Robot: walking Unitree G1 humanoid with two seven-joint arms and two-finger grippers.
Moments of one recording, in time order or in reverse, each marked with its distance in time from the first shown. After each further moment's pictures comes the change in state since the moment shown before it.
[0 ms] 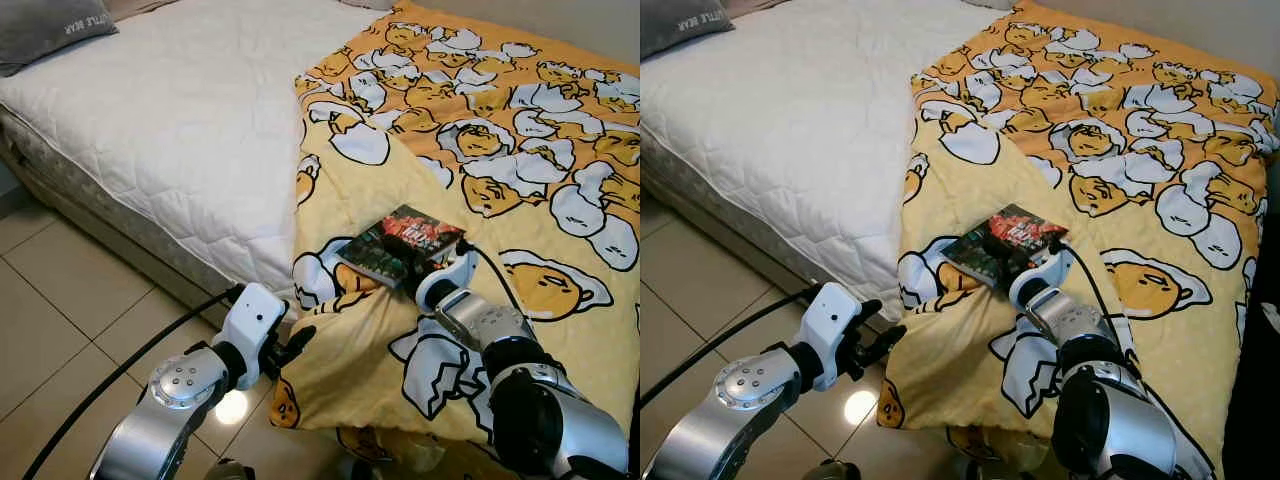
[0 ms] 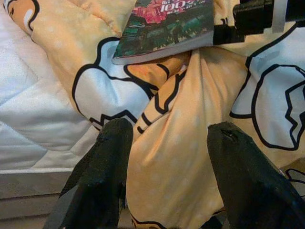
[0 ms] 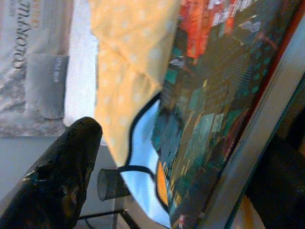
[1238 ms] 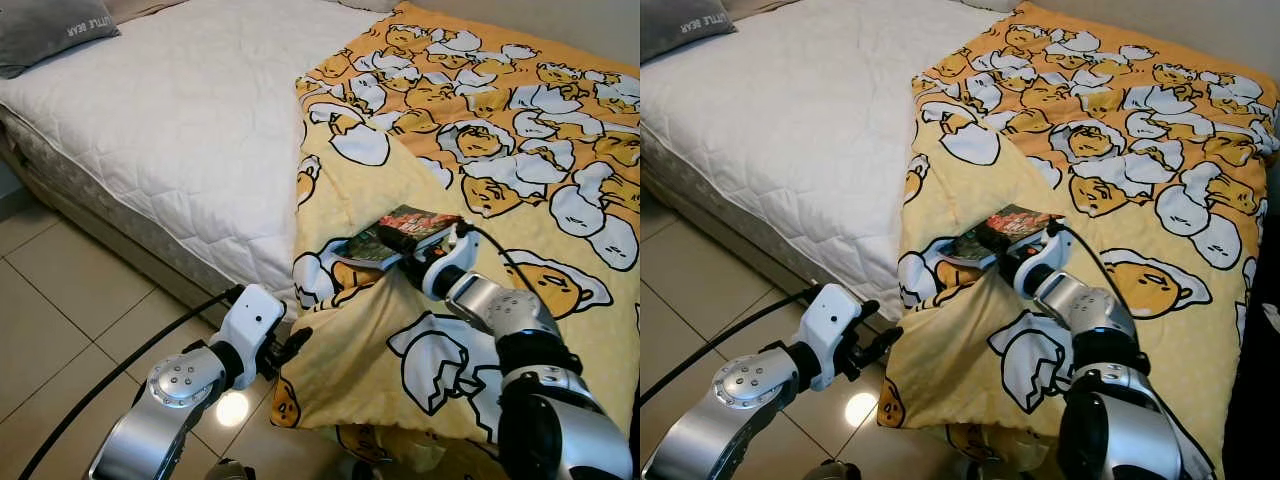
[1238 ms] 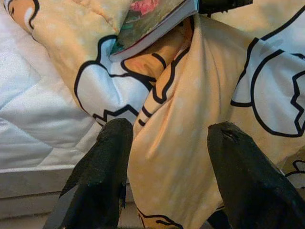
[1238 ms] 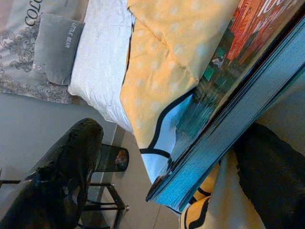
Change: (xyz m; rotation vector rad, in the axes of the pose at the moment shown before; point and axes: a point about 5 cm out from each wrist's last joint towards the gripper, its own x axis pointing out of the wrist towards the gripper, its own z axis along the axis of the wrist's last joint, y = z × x) left arm 0.001 0.004 -0.004 0.031 0.023 -0.003; right arm -0.006 0.027 0.012 -0.177 0.097 0.077
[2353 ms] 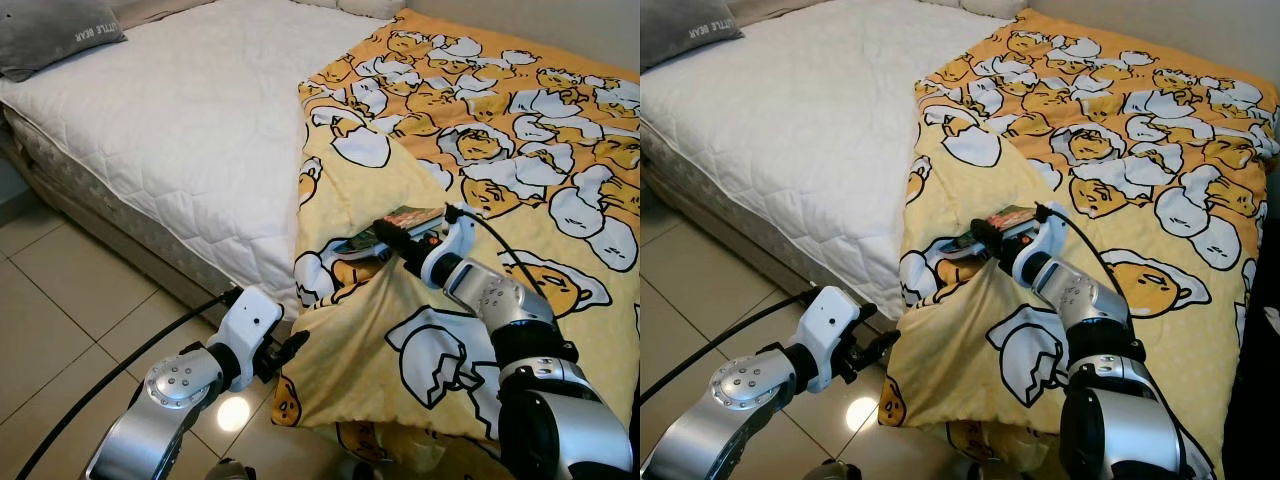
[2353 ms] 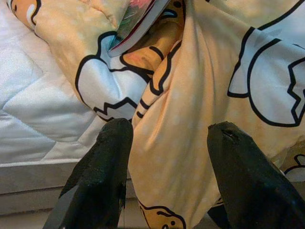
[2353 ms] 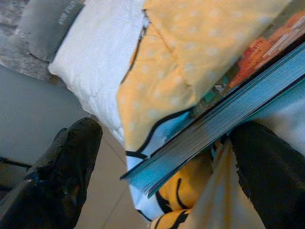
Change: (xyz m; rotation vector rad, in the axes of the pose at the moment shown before) left arm -0.002 0.002 -0.002 0.012 0.013 -0.004; right arm 0.007 0.009 0.009 -0.282 -0.017 -0.028
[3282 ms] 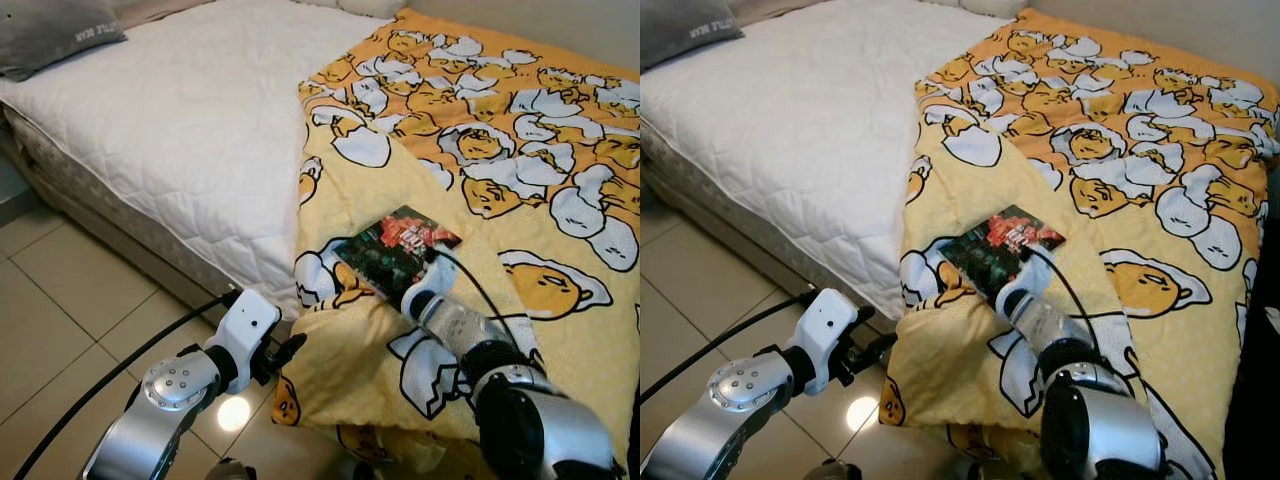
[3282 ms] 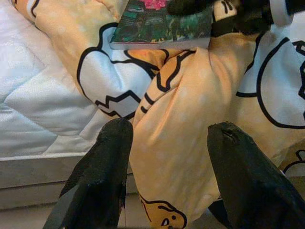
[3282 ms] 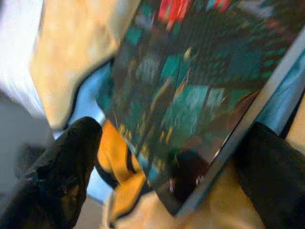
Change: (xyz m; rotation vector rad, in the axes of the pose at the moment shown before) left arm -0.001 0.001 -0.004 0.000 0.016 0.003; right arm 0.008 -0.023 -0.053 0.205 -0.003 -0.239
